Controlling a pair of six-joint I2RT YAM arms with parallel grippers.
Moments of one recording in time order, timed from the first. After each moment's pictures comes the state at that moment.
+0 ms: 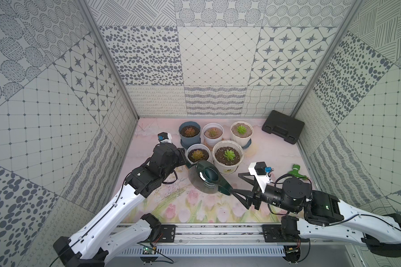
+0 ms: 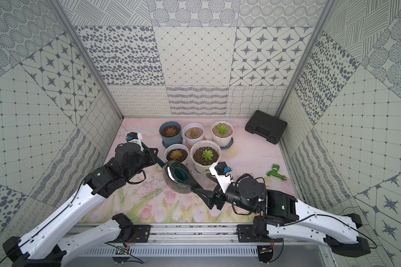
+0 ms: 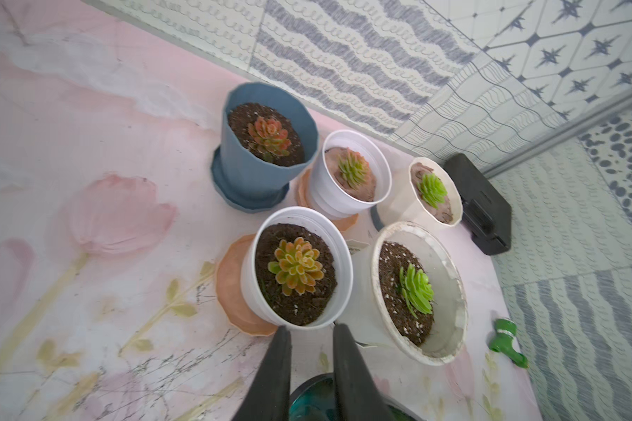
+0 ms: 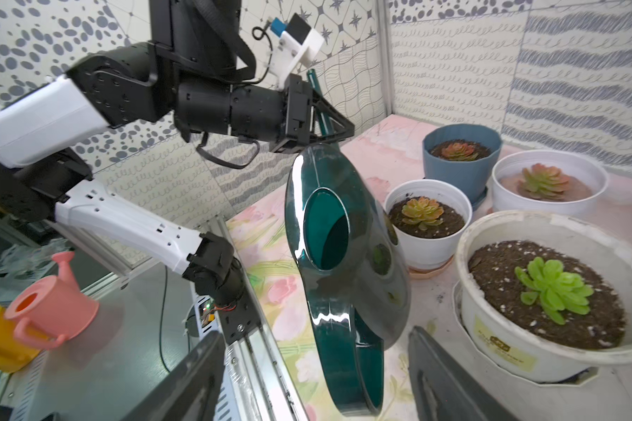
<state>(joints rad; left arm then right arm) -0.56 0.95 1.08 -0.70 -0.34 -0.73 1.34 0.73 0.93 -0.46 0.29 0.28</state>
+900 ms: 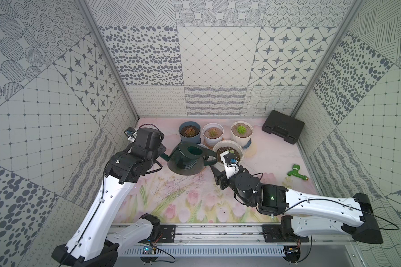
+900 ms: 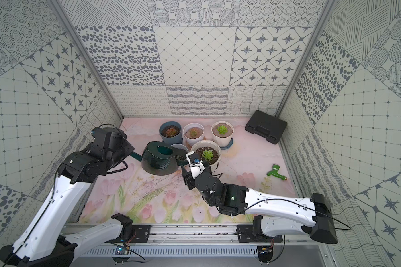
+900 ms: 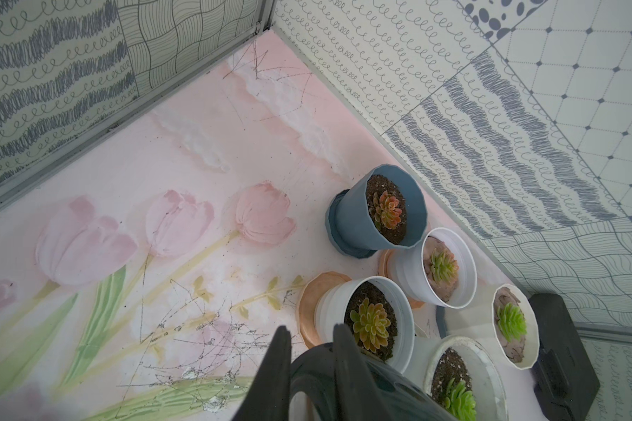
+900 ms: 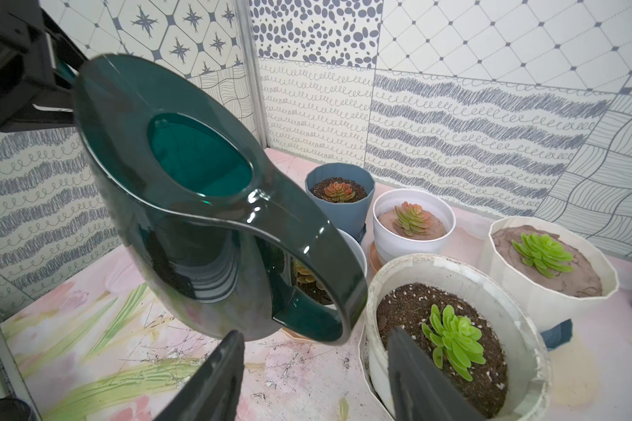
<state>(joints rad) -0.35 1.06 1.44 -1.15 -0.43 -1.00 1.29 1.14 0.88 0.00 0.73 0.22</state>
